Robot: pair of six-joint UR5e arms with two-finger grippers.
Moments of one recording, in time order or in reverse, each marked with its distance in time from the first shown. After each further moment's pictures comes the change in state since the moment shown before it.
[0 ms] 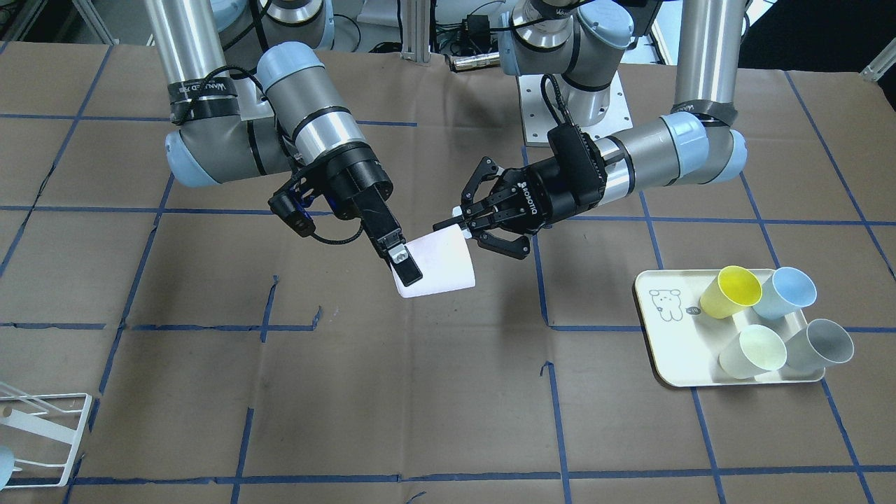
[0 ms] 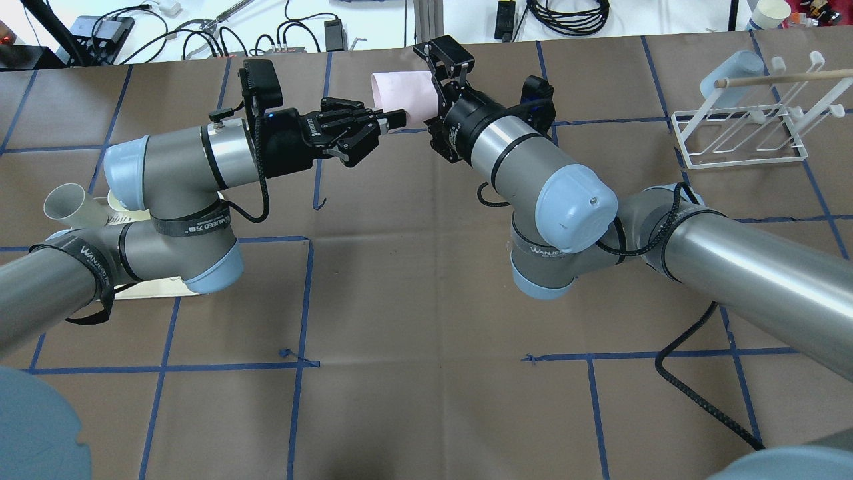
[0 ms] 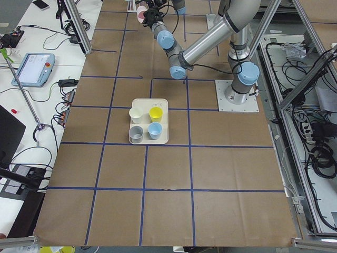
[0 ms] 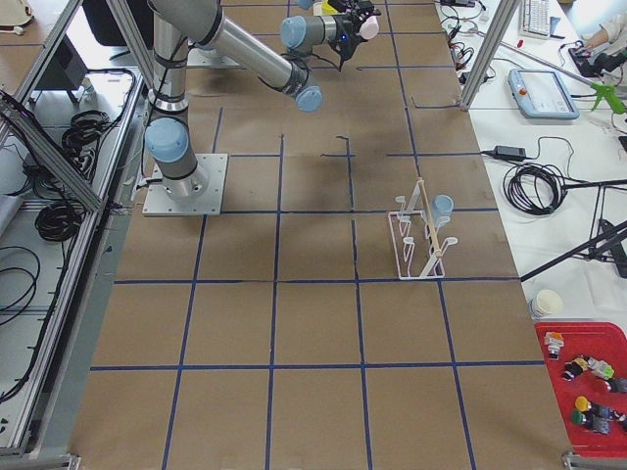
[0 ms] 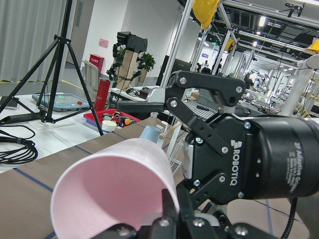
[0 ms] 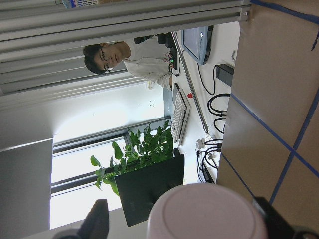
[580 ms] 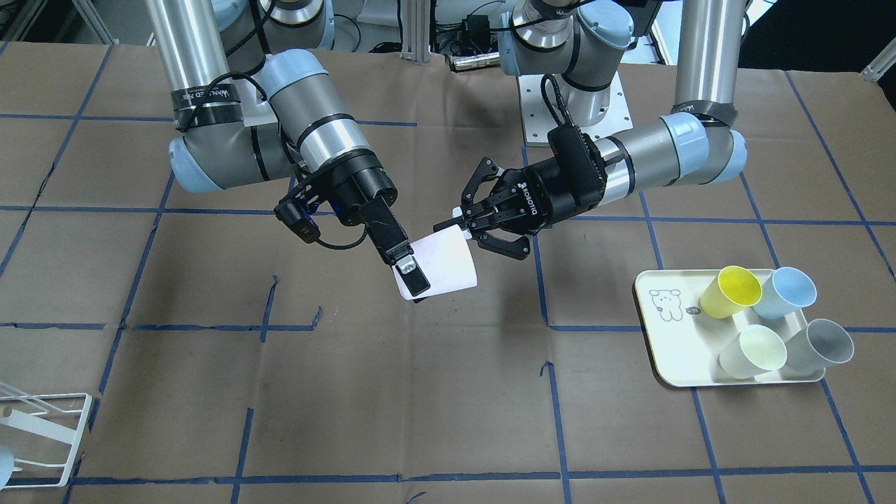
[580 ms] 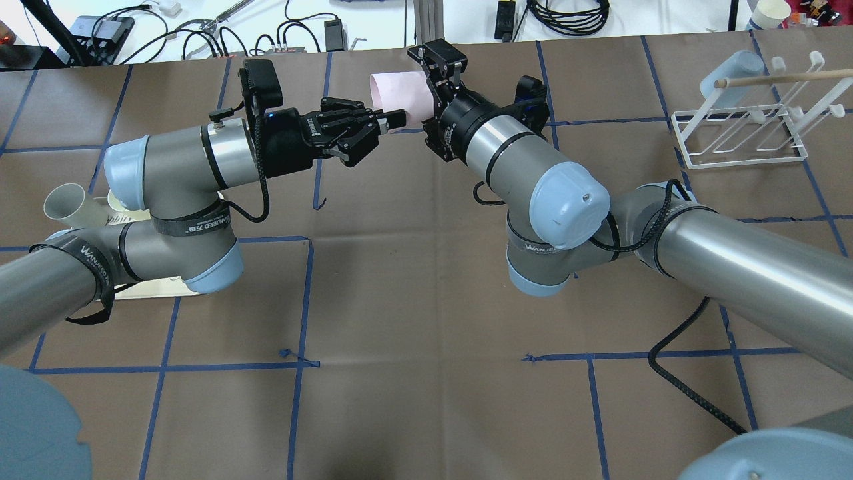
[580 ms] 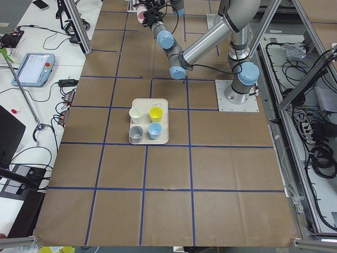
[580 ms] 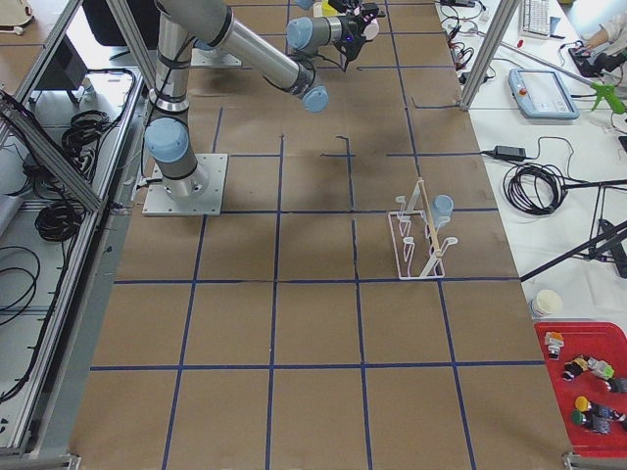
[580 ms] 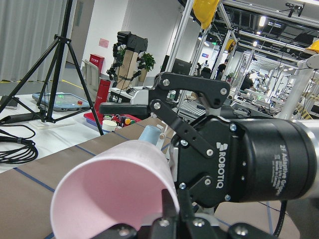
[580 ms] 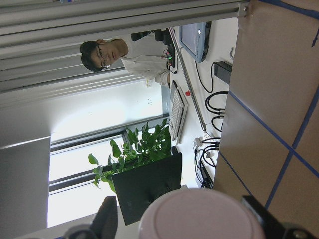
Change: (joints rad) left arm 0.000 0.000 0.000 0.000 0.000 0.000; right arm 0.004 0.016 -0.008 0.000 0.006 -0.001
